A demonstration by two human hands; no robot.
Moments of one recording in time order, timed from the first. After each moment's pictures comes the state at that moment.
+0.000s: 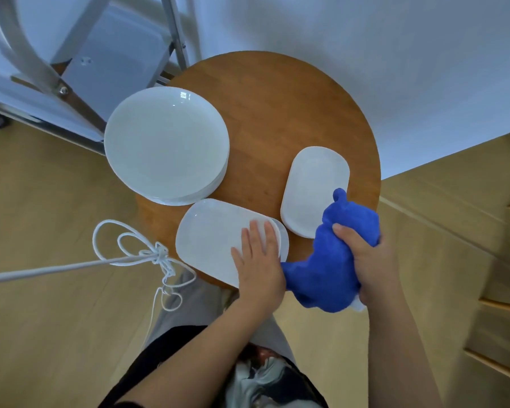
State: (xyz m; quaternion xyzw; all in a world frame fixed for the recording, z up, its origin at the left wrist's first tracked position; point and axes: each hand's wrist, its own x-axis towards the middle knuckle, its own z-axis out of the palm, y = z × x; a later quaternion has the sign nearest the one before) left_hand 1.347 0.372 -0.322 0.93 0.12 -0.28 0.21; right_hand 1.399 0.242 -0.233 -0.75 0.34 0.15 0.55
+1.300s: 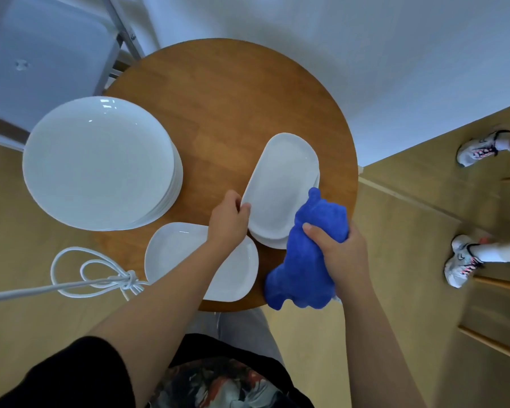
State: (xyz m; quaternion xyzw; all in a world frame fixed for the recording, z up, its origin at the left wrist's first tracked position) left_hand 1.470 0.381 -0.370 0.84 0.23 -0.21 0.43; right_hand 1.441 0.210 -0.271 -0.79 0.33 0.16 0.50
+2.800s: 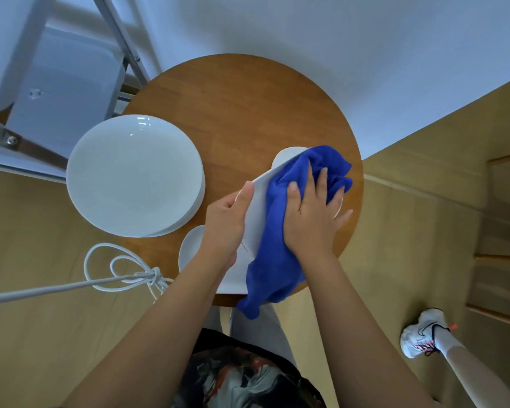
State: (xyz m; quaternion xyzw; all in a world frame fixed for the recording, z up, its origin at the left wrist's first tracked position) left_hand 1.451 0.425 -0.260 0.61 0.29 -0.21 0.71; right_hand 1.458 0.306 -0.272 -0.94 0.22 0.14 0.24
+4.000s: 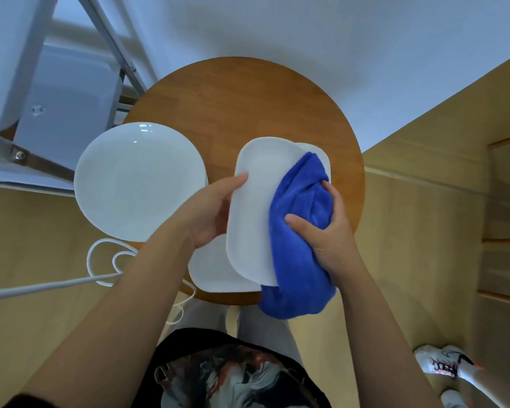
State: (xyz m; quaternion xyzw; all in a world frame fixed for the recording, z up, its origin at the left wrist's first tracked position) left_hand 1.480 0.475 -0.246 0.54 0.23 -0.40 0.71; right_hand 1.416 0.285 -0.243 -0.73 0.24 0.14 0.63
